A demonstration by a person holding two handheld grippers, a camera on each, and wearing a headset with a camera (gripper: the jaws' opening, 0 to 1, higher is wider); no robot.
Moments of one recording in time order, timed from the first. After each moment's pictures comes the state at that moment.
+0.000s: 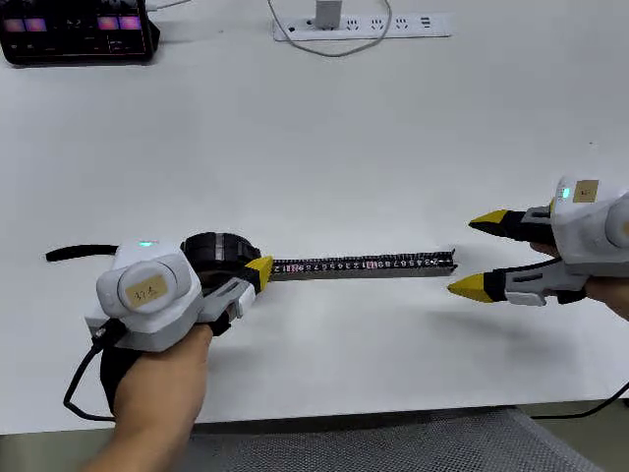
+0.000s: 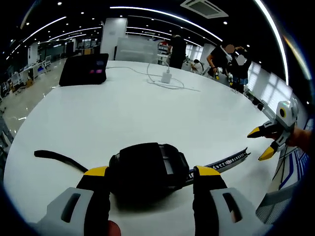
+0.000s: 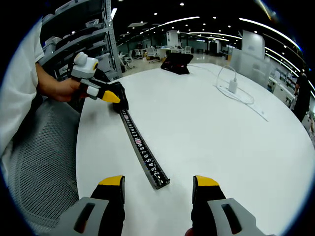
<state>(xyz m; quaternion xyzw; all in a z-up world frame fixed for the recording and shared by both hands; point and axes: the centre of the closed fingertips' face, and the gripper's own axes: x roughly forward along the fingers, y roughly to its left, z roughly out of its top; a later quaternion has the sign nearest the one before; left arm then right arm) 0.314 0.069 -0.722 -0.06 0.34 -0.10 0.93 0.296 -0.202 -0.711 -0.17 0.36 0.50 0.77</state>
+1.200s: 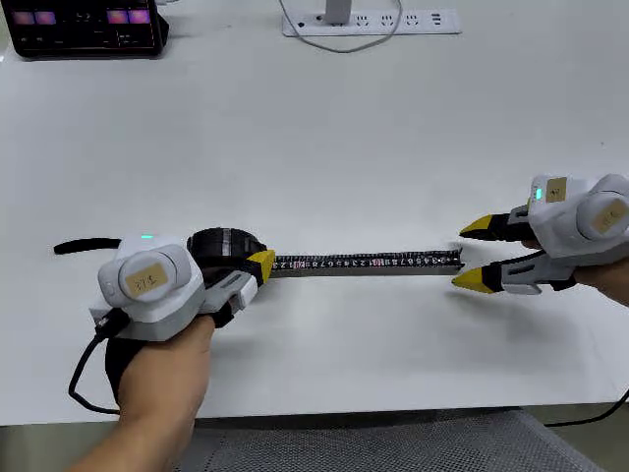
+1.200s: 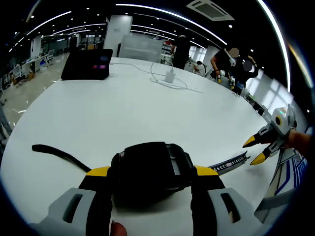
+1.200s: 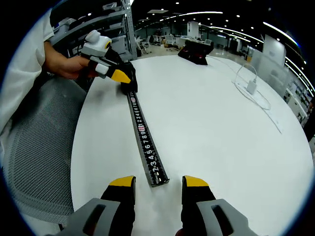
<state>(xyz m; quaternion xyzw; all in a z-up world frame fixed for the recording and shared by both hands) 0.316 0.072 -0.726 -0.09 0.34 -0.09 0.93 0.298 -0.199 -0.735 -0.25 0.37 0.55 0.71</state>
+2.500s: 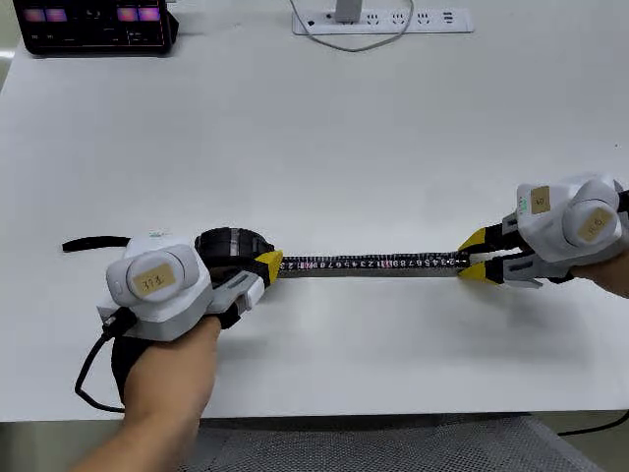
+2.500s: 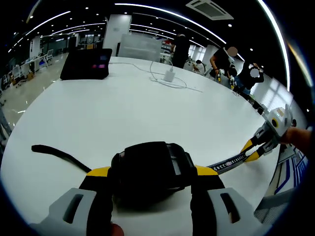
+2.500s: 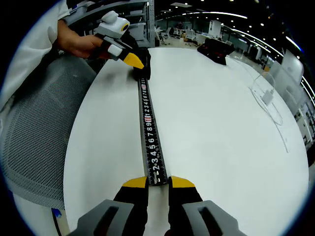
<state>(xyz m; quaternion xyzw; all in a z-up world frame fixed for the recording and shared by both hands) 0.317 0.073 -0.728 -0.09 0.35 -0.09 0.93 0.300 -0.197 -0.750 -0.31 0.36 0.58 0.65</state>
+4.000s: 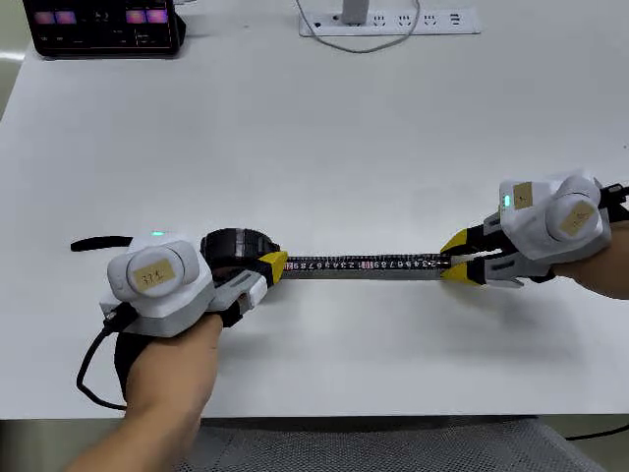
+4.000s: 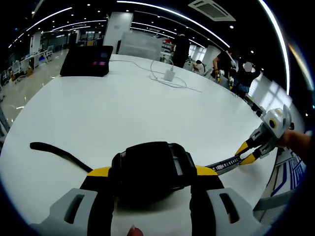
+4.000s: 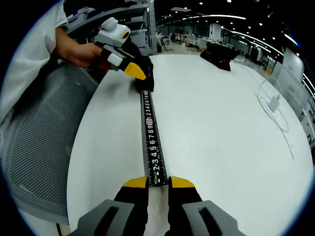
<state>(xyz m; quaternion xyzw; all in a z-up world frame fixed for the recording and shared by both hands) 0.315 0.073 -0.728 -0.10 0.35 -0.10 0.92 0.298 -0.162 -0.746 -0.28 0.35 0.61 0.65</state>
